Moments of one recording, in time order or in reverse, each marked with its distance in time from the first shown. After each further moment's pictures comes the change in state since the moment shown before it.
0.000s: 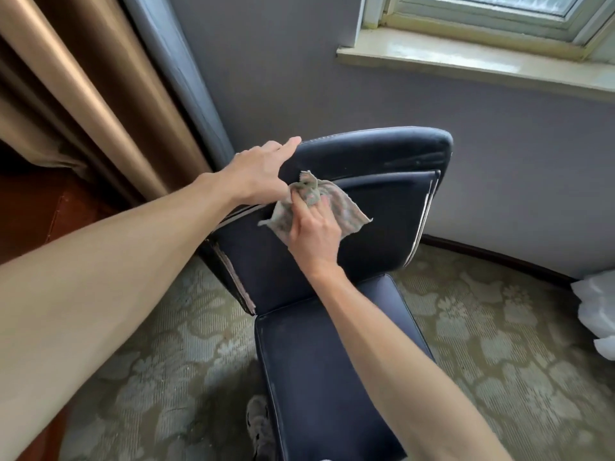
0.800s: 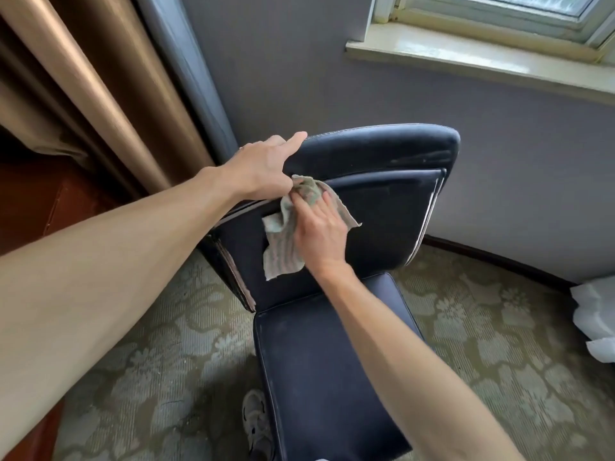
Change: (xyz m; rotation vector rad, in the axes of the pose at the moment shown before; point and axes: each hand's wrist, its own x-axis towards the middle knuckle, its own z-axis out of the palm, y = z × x) left_hand -0.002 -0.007 0.003 -0.017 0.020 -0.012; right_hand -0.001 0.007 0.004 -0.060 0.025 -0.155
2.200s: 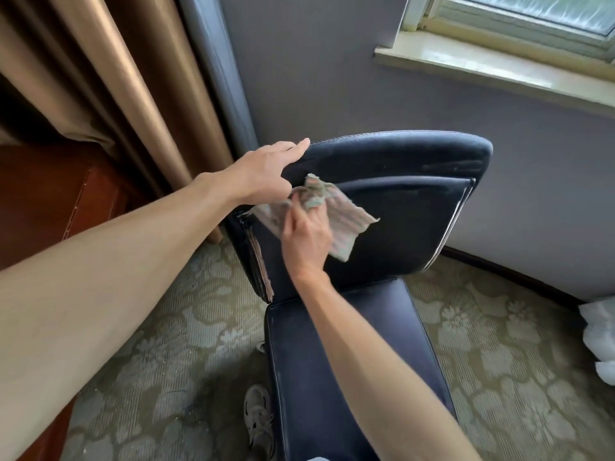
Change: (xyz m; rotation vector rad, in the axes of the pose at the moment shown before) left_hand -0.041 -0.040 -0.006 -0.142 -0.003 0.027; right_hand -0.014 -0.064 0.036 0.110 0.011 0.219
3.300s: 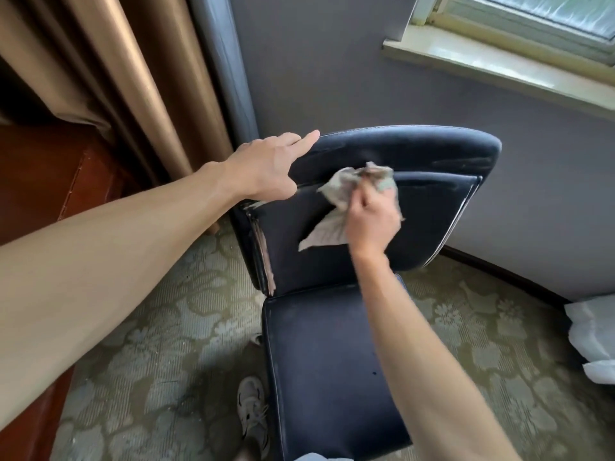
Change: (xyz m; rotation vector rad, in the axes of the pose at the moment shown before) left_hand -0.009 -0.007 0.002 0.154 0.018 0.023; right_hand 0.037 0.054 -0.044 -0.154 0.129 0.173
